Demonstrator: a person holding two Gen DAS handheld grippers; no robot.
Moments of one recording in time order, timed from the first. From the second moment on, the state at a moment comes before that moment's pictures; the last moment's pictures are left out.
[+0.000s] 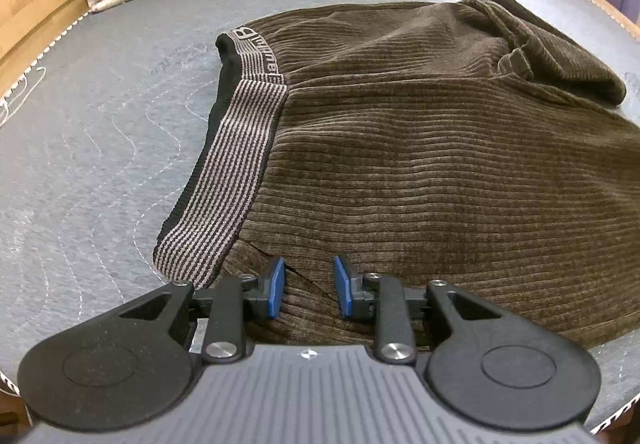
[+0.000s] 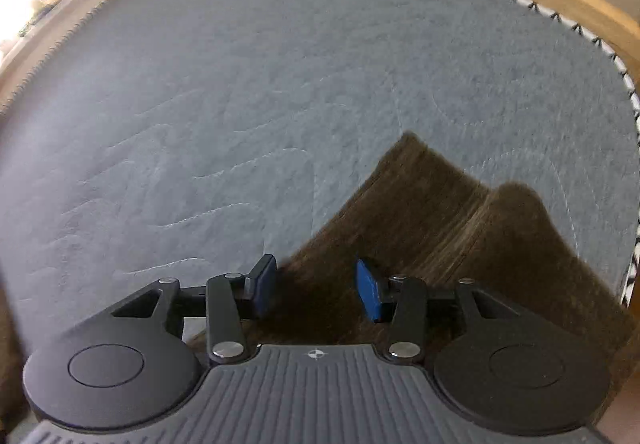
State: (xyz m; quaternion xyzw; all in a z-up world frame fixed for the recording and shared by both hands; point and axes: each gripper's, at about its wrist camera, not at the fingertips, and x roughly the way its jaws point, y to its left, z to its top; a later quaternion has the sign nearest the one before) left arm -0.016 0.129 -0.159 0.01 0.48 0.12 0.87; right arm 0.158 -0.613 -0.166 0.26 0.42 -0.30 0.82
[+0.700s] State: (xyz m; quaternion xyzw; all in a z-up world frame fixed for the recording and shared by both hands) left arm -0.019 0.126 -0.159 -0.01 0.47 0.13 0.87; right arm 0.152 -0.605 -0.099 0.18 0.29 -0.38 0.86
